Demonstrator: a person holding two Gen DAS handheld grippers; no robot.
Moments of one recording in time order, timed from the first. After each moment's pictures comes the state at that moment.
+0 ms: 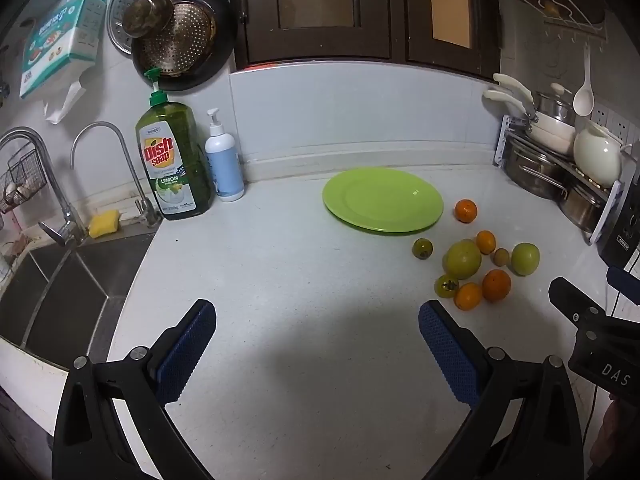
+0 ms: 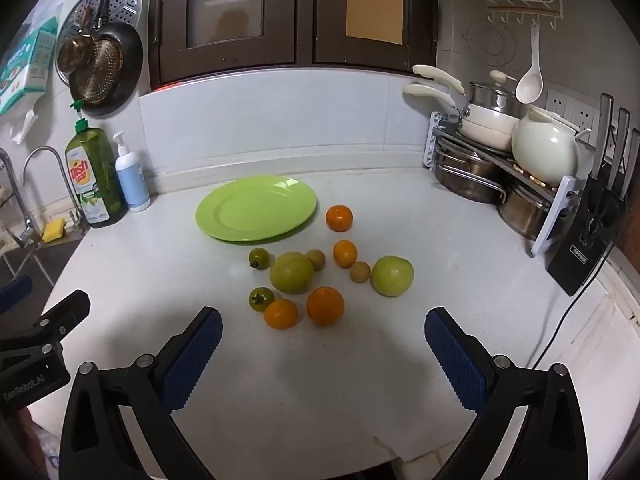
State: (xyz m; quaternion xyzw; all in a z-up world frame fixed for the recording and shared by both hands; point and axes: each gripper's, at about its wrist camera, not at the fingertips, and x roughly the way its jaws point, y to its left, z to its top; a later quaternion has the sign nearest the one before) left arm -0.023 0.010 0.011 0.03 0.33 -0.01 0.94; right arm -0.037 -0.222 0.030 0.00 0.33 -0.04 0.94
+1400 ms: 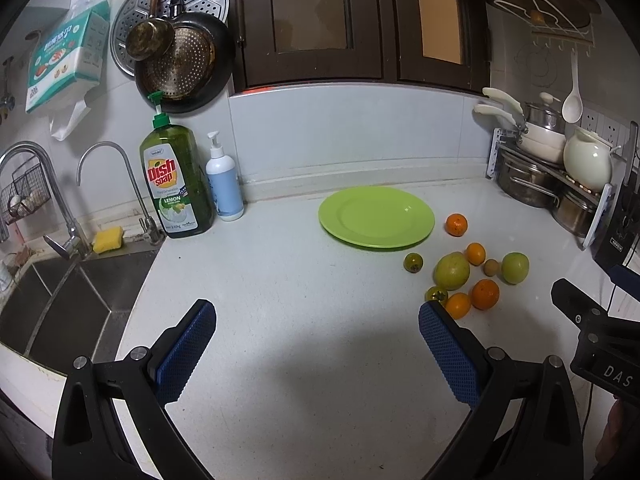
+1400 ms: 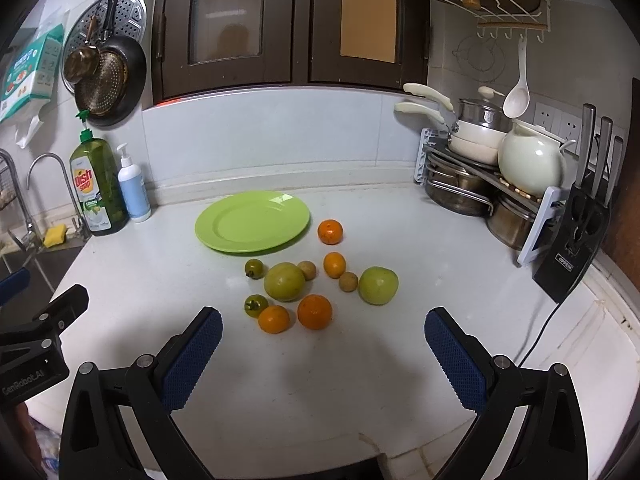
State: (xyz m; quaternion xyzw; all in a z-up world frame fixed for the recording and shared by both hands) left arm -0.039 0.005 0.024 0.03 0.29 -0.01 0.96; right arm -0.056 -0.228 0.044 0.00 0.30 -0.05 0.95
